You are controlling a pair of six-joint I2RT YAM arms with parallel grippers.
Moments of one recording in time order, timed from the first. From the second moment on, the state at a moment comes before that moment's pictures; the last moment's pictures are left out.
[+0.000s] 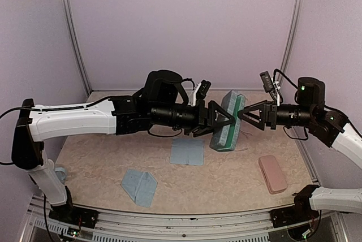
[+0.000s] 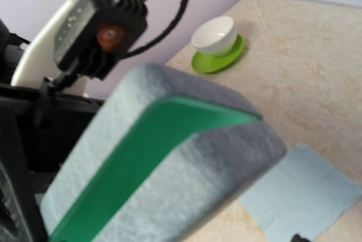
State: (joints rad) left arm -1.11 1.71 1.47 -0.04 0.35 -0.92; right arm 0.50 0.91 0.87 -0.26 -0.65 0.33
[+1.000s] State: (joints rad) left arm -1.13 1.64 1.41 0.06 0.35 -0.91; right arm 0.50 0.85 0.78 -0.35 -0.67 0.35
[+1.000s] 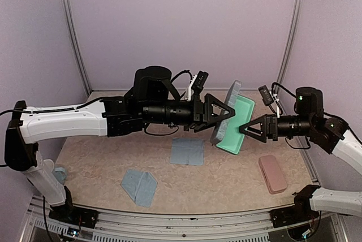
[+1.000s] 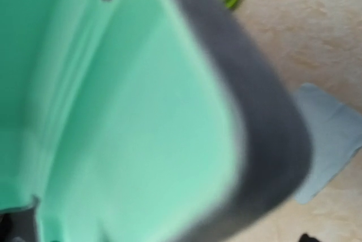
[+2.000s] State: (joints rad) left arm -1.15 1.64 1.44 0.18 0.37 -0.87; right arm 0.47 0.80 0.83 -0.10 -0.88 0.74
